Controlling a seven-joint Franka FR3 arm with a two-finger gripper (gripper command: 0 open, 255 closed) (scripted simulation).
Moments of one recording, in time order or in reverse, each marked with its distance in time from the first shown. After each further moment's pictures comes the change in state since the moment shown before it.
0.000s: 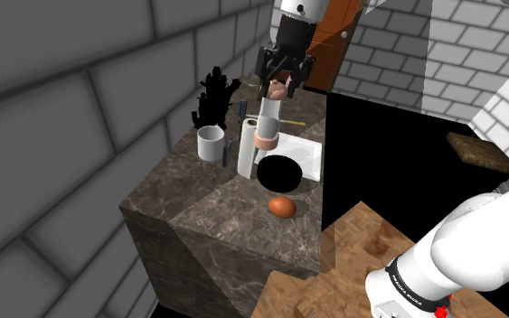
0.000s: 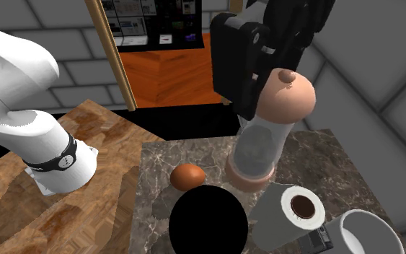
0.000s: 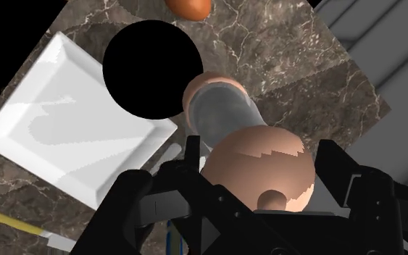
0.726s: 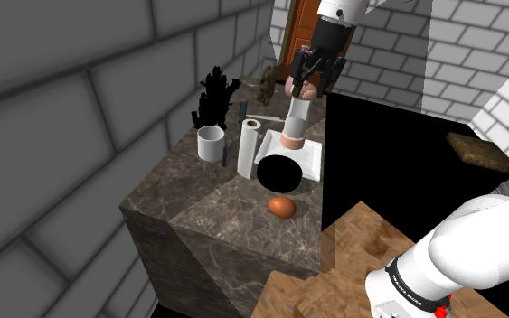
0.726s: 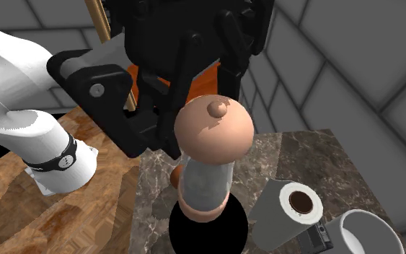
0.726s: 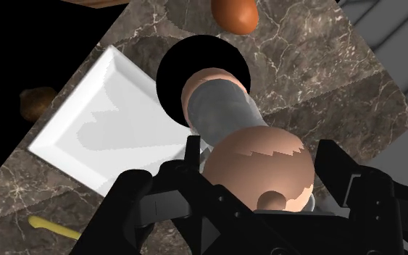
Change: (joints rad) arm -0.046 -0.135 -0.100 -0.127 -0.001 -0.030 -0.148
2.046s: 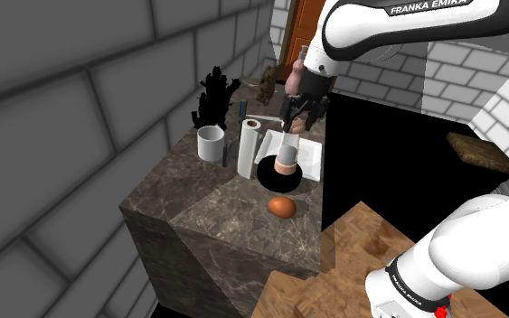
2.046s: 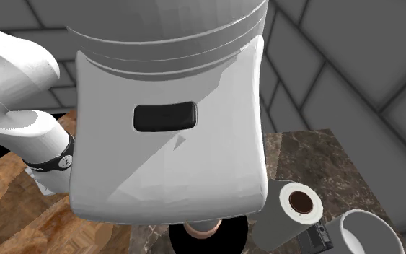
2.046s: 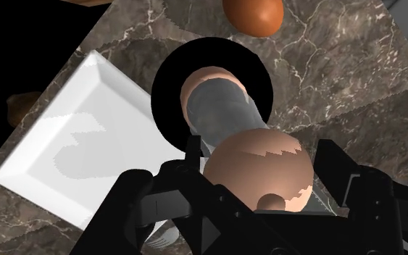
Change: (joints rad) arm 0.006 0.010 0.014 -0.257 0.016 0.266 -0.031
